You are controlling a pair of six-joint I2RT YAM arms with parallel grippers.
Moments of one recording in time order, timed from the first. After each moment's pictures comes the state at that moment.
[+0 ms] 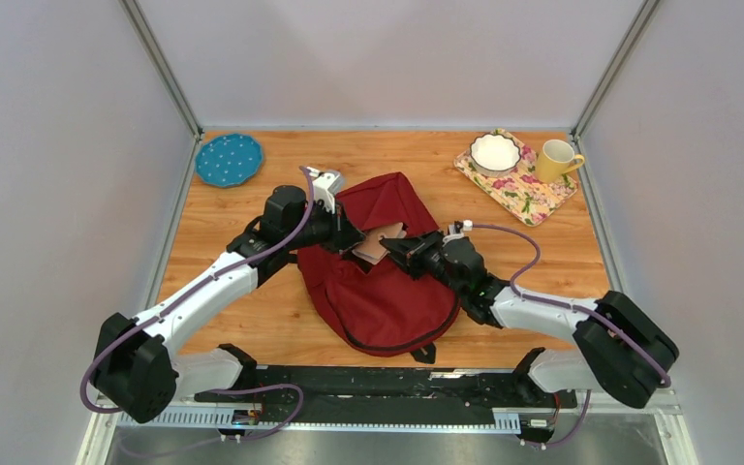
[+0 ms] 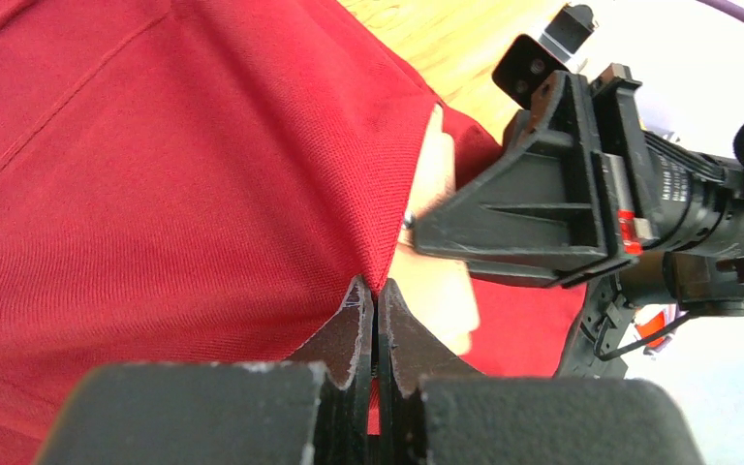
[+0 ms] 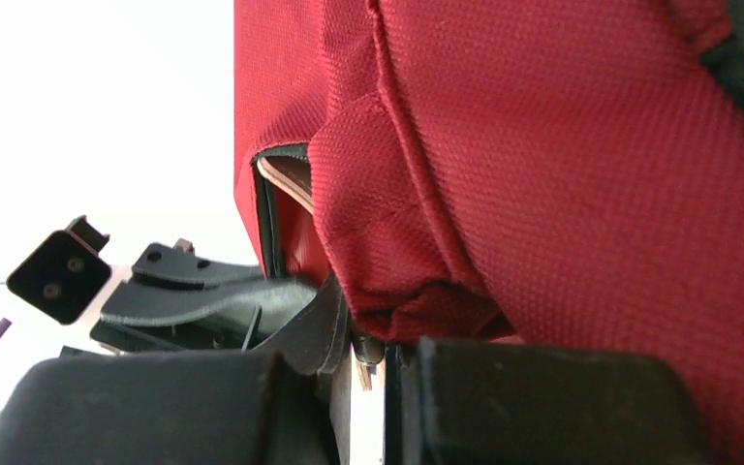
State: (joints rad) left arm -0.55 1.19 0.84 -0.08 0.43 -0.35; right arm 0.76 1.27 0.45 0.60 0.01 1.73
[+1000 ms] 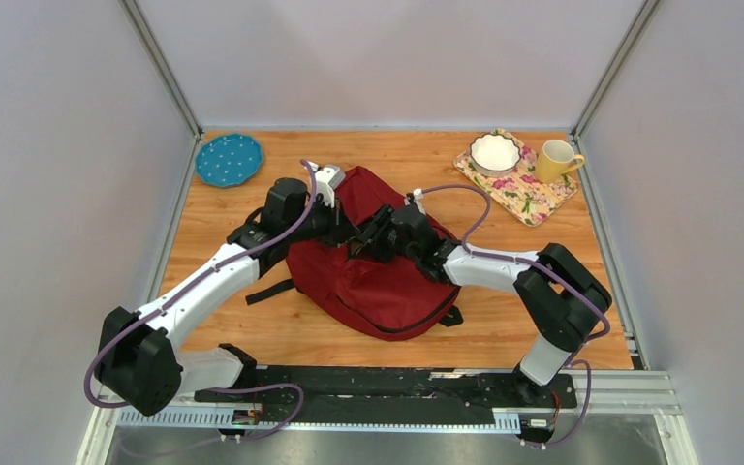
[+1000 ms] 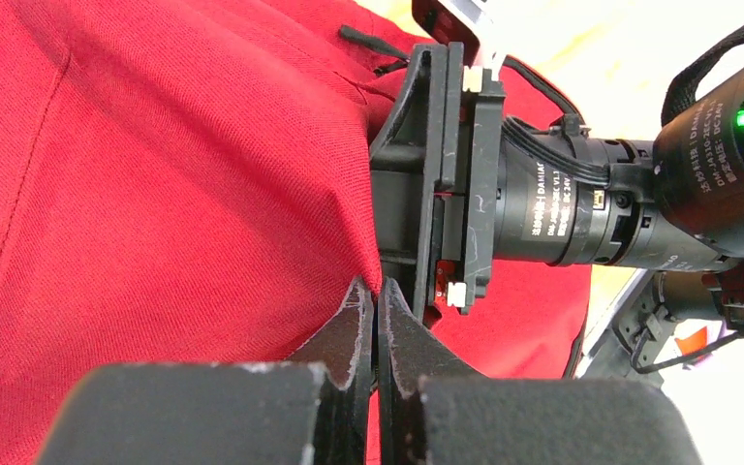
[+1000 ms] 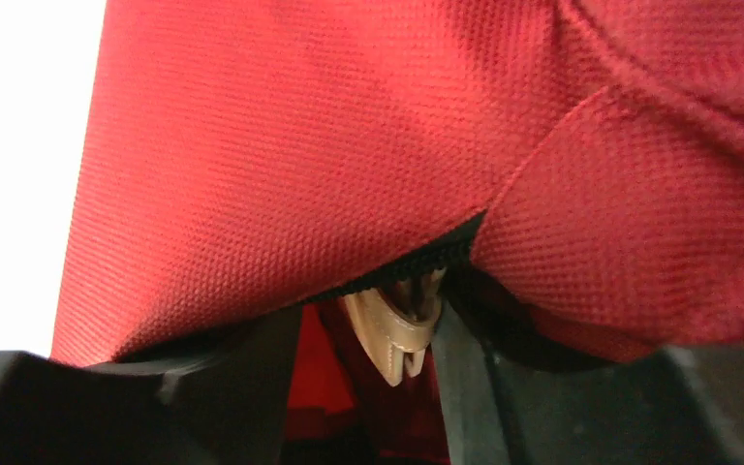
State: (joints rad) left arm -0.53 1.23 0.91 -0.17 0.37 -0.30; right arm 0.79 1.69 0.91 0.33 0.00 1.36
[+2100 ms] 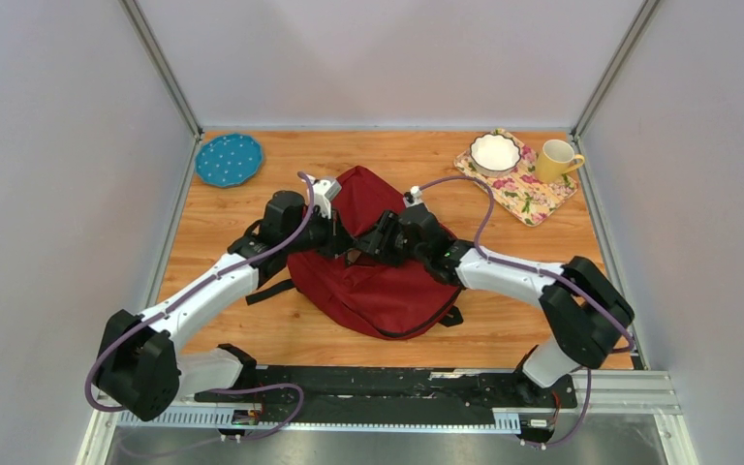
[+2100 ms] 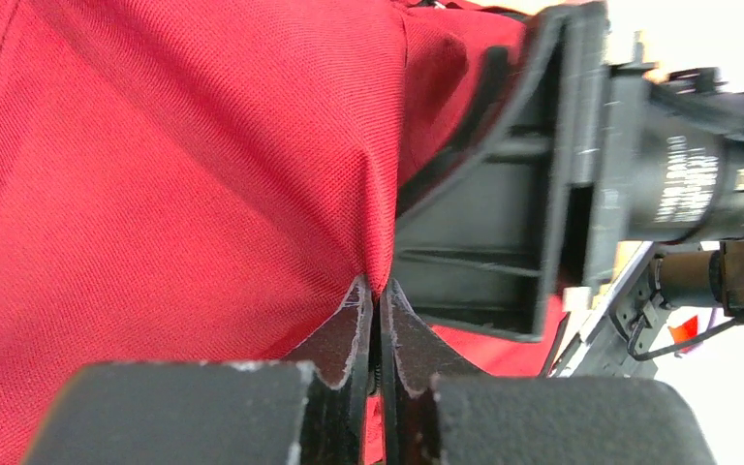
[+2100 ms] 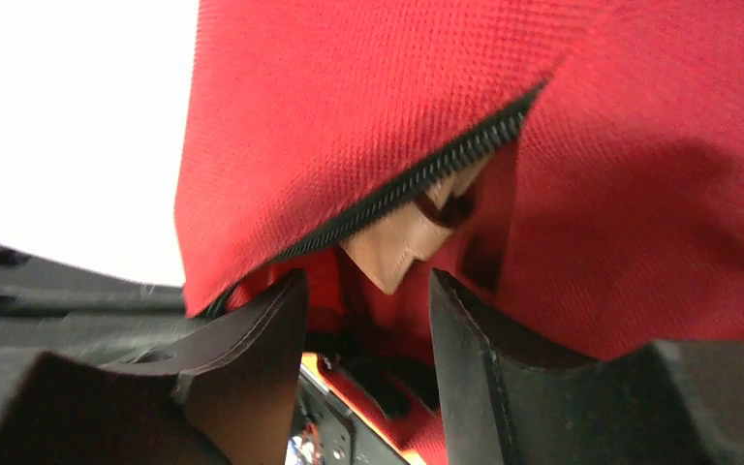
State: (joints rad) left arm -0.52 1.20 0.79 -0.09 0.41 -0.33; right arm 0.79 1.60 0.89 0.21 -0.09 1.13
